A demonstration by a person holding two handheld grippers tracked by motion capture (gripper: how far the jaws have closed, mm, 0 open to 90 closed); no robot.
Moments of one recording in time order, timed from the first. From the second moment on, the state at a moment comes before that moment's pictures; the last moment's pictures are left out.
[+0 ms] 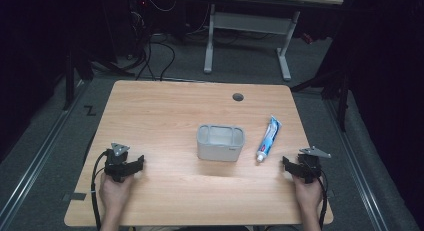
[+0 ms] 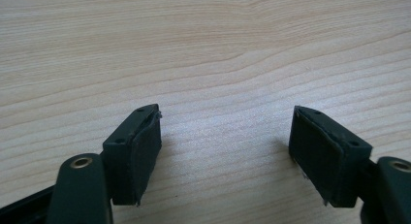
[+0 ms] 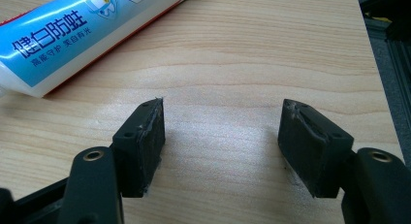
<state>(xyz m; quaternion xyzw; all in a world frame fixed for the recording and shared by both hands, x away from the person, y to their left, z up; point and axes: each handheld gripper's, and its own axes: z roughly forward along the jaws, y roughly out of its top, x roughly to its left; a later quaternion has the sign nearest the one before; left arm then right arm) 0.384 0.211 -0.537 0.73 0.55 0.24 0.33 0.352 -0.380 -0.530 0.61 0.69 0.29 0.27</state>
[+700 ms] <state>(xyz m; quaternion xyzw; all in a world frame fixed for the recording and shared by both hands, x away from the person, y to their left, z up) 0.384 0.211 -0.537 0.73 0.55 0.24 0.33 0.352 -0.379 -0.530 0.61 0.69 0.29 0.26</state>
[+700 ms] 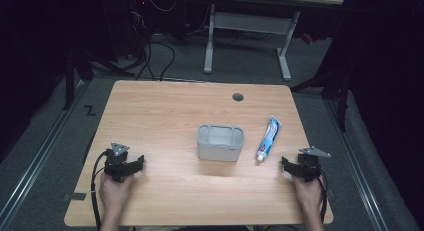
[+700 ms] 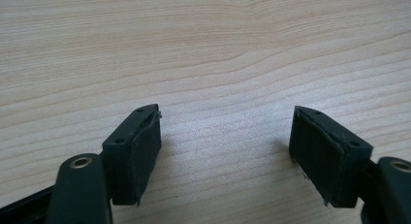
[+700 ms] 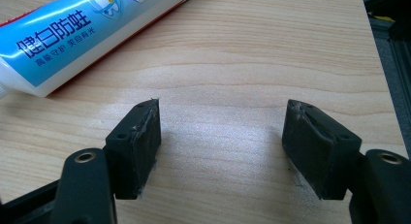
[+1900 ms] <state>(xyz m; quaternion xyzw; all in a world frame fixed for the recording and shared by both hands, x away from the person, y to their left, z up) 0.384 0.211 -0.537 0.73 0.55 0.24 0.33 0.341 -0.361 -0.514 0.60 0.69 0.31 0.25</state>
